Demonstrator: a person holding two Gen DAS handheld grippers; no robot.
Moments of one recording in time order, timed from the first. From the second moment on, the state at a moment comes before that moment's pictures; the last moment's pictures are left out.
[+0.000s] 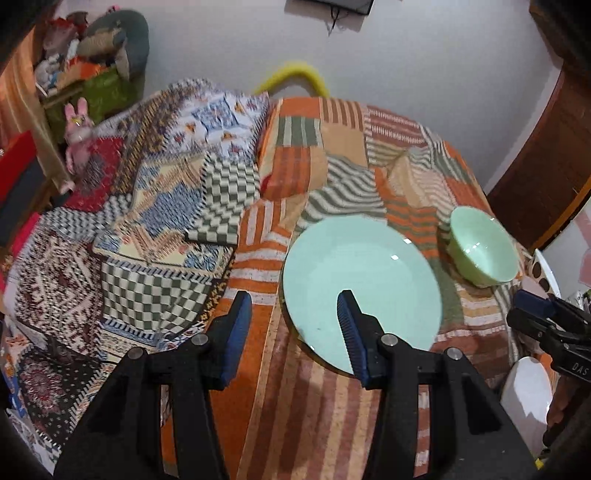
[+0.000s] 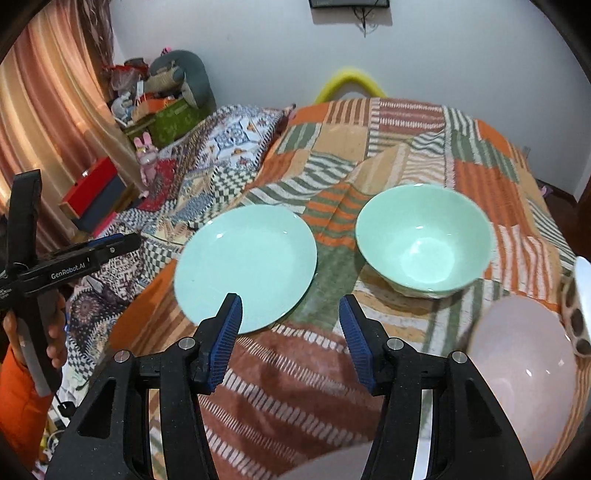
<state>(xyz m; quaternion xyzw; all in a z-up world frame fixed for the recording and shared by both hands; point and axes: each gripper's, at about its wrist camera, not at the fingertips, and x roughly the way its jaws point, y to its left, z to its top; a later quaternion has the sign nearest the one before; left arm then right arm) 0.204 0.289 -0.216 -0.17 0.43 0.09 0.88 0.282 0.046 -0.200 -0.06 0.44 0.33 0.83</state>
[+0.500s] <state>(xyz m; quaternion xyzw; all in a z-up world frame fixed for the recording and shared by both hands) 0.243 0.302 -0.275 -0.18 0.47 0.05 0.86 0.324 0.086 -0.253 -0.08 0.52 0.33 0.78</state>
